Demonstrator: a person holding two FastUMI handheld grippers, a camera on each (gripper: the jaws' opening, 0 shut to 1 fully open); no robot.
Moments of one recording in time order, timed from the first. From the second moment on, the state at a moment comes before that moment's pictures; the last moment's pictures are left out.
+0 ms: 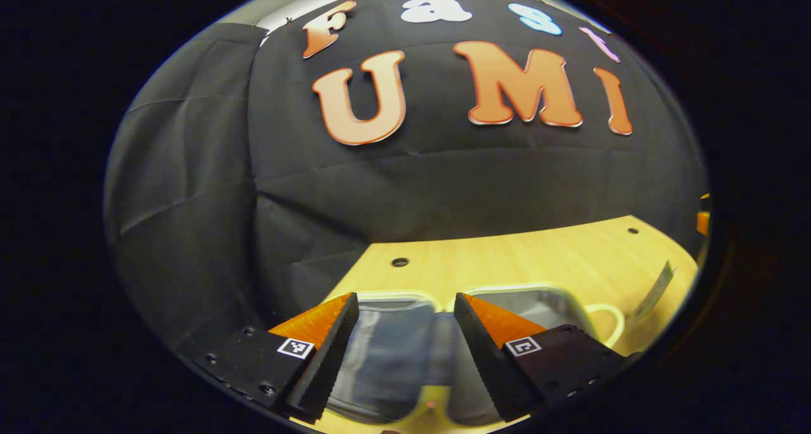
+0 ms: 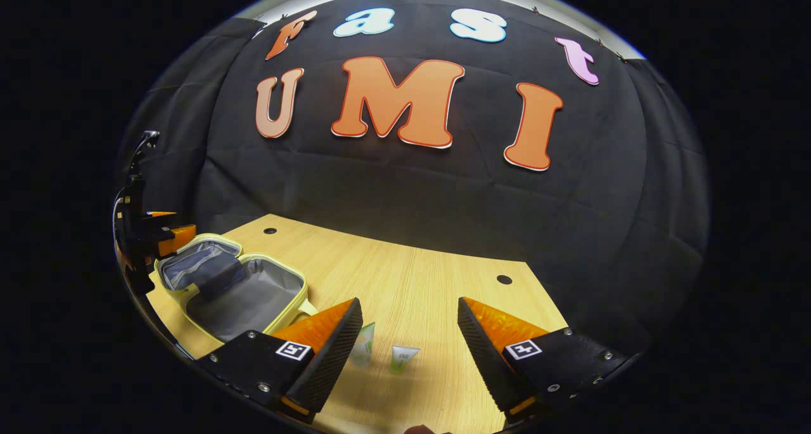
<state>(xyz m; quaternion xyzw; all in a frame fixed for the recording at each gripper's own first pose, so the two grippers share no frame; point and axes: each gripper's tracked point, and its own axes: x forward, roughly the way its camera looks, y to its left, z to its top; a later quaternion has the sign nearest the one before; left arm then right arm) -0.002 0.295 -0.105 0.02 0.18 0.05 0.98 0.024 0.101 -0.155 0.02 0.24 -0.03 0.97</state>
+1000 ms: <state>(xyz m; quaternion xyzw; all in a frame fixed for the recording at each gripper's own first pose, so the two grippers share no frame) -0.037 -0.050 -0.187 0.03 0.22 -0.24 0.95 -0.007 0.040 -0.161 0.01 0.24 -0.01 0.97</state>
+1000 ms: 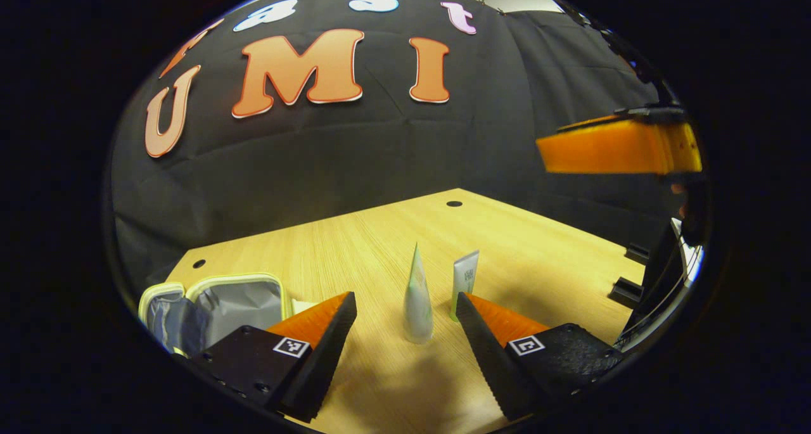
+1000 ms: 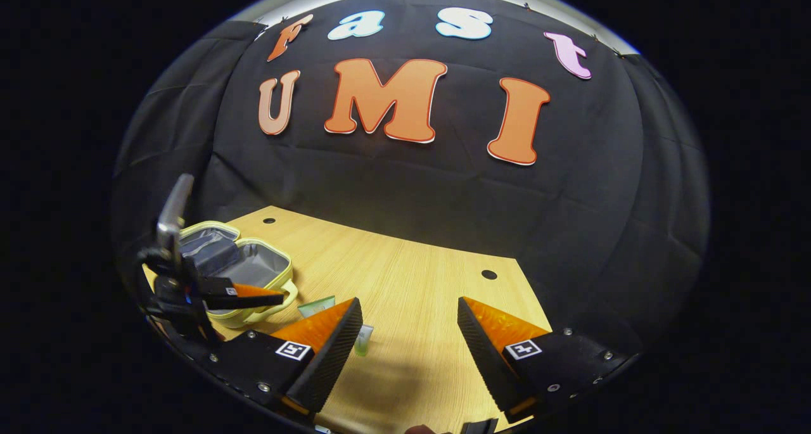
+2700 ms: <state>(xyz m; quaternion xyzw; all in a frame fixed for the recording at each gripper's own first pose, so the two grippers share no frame) -0.050 0.093 -0.072 0.03 0.23 -0.04 0.97 0.020 0.126 -0.346 0.04 0.37 0.14 0.92</state>
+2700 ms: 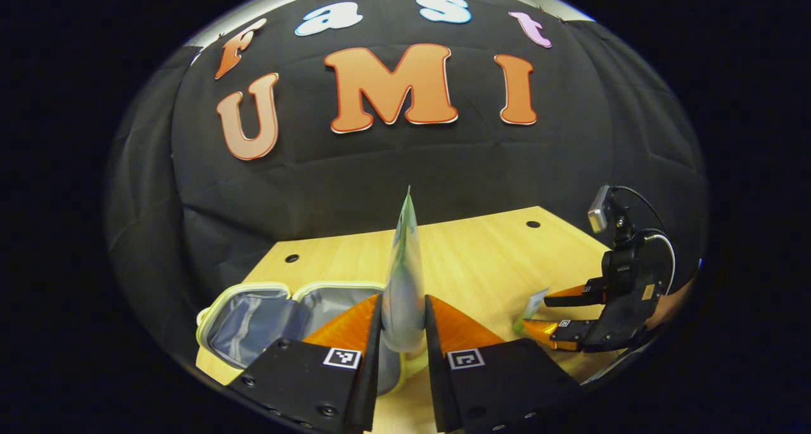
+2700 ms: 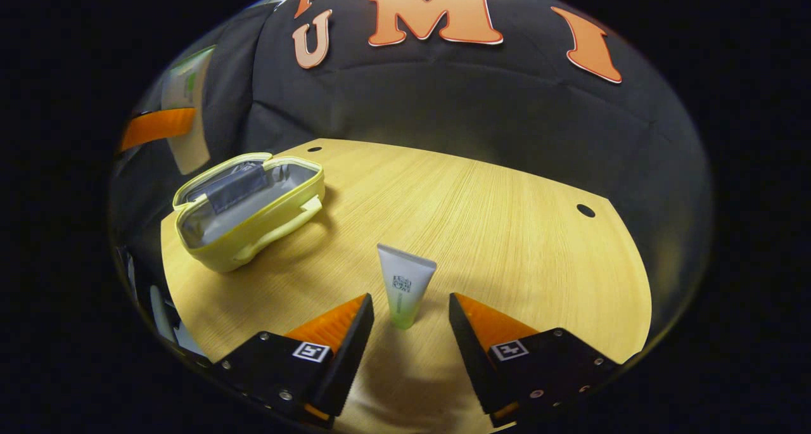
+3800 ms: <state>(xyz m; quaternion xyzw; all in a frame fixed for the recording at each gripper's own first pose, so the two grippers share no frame) -0.045 0.210 -0.094 0.02 0.26 0.01 0.96 0.031 0.178 -0.230 0.06 0.29 0.20 0.94</state>
